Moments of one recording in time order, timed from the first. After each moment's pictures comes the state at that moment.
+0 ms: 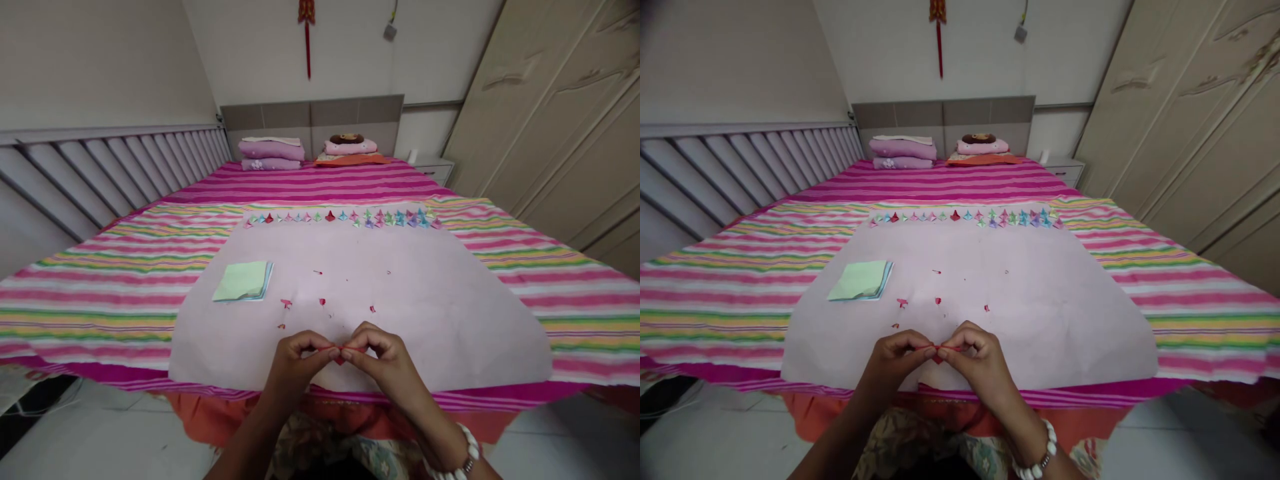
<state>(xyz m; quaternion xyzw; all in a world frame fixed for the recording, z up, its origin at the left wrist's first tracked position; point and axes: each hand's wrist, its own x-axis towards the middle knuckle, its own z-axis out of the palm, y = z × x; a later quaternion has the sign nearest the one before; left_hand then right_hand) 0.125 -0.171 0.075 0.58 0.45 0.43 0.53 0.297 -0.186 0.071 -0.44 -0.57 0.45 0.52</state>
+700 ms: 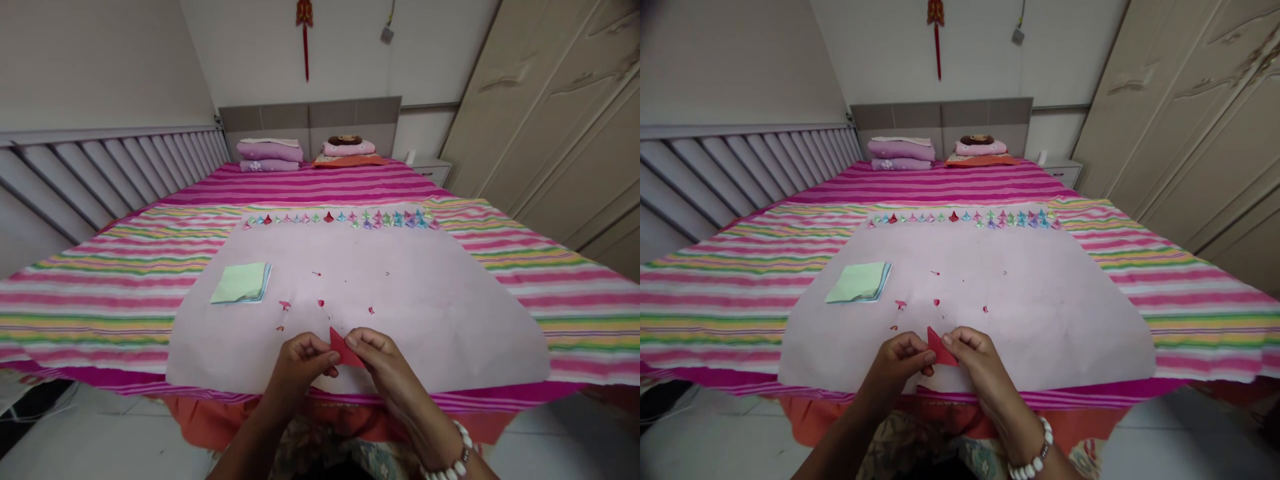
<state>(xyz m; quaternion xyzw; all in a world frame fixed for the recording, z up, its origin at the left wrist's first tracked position) 0.132 -0.172 0.069 0.46 0.45 0.41 0.65 0.289 -0.186 0.068 -0.44 -0.39 0.61 0.53</state>
